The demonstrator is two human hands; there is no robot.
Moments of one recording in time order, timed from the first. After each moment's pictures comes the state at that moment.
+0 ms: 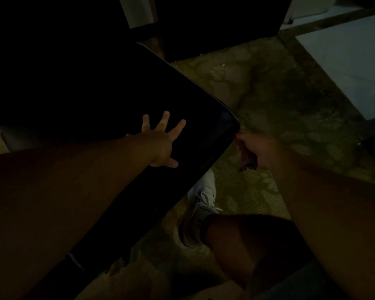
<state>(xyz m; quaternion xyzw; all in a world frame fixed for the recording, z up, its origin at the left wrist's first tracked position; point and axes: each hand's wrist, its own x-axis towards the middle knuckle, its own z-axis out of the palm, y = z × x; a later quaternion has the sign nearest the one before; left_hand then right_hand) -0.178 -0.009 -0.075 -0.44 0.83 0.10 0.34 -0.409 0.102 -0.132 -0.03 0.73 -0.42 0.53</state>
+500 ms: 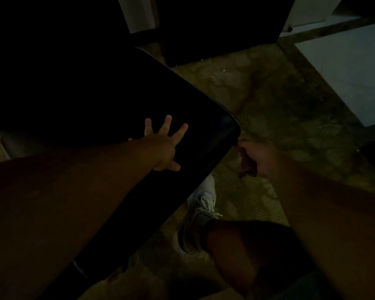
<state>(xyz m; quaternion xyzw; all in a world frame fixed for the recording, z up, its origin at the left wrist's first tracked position) -0.185 -0.013 -0.083 -0.44 0.83 0.09 0.34 -0.408 0.105 -0.138 -0.02 0.74 -0.43 0.52</state>
